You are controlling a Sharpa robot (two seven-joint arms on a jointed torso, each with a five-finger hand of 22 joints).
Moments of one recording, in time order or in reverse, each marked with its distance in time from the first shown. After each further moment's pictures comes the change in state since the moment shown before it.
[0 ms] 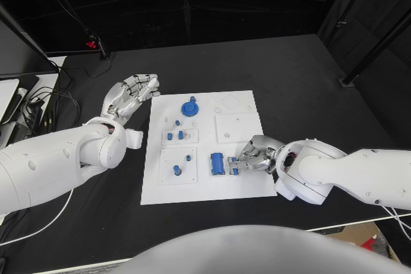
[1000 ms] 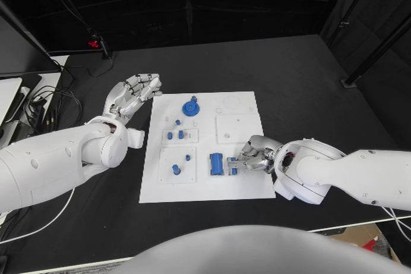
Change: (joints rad) left arm 0.000 -0.001 0.000 0.000 0.000 0.004 0.000; left_hand 0.004 0.004 0.000 0.000 0.000 -0.004 -0.004 0.000 0.000 0.000 0.000 0.000 0.000 -0.004 -0.003 0.004 -0.002 0.000 -0.004 -0.004 0.000 0.000; right arm 0.001 0.023 0.001 -0.015 -0.032 0.021 -0.003; right_hand -0.036 0.004 -0.044 0.005 -0.016 0.006 0.006 -0.015 -0.006 0.000 0.000 0.000 0.000 0.000 0.000 0.000 0.000 0.000 0.000 0.000 0.000 0.000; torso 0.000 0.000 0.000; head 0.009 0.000
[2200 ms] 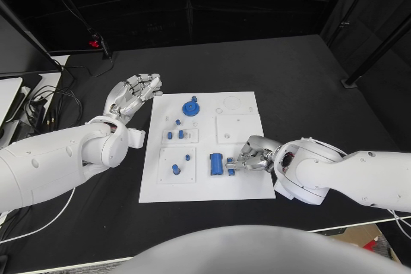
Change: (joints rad) left arm 0.000 0.001 0.000 -0.002 0.000 0.003 0.000; left_hand 0.000 0.000 -0.003 -0.003 0.000 -0.004 0.004 0.004 -0.001 0.000 0.000 0.005 0.000 -0.004 0.004 0.000 -0.002 0.000 0.000 0.000 0.000 -0.001; right arm 0.000 0.002 0.000 0.001 -0.093 0.038 -0.021; right_hand -0.075 0.033 -0.144 0.002 -0.088 0.061 -0.035 0.081 0.080 0.000 -0.033 0.000 0.000 0.003 -0.026 0.000 0.000 0.000 0.000 -0.022 0.000 0.000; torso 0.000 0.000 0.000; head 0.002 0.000
